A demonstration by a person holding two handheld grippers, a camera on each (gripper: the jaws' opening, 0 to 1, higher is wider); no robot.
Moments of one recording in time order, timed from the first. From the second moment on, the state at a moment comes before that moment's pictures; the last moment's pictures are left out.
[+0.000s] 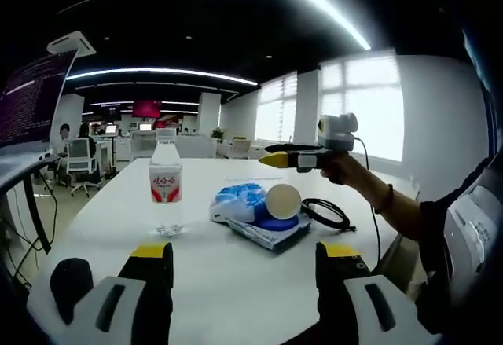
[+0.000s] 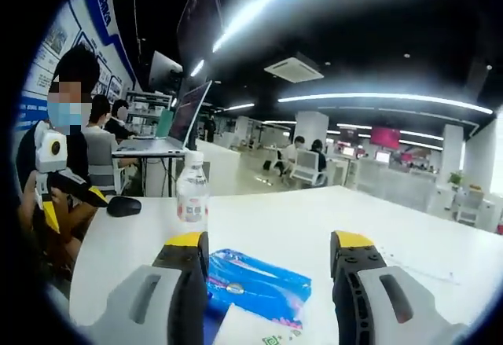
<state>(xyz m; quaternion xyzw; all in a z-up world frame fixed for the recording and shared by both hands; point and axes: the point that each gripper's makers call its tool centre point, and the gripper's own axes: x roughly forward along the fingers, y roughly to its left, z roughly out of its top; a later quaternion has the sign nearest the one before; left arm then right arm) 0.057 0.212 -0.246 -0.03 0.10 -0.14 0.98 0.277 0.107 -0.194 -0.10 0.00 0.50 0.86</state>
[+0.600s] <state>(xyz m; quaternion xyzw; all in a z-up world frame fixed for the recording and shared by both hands) 0.092 0.208 -0.227 -0.07 0.08 -0.15 0.98 0.297 0.091 -0.217 -0.10 0.06 0.48 0.87</state>
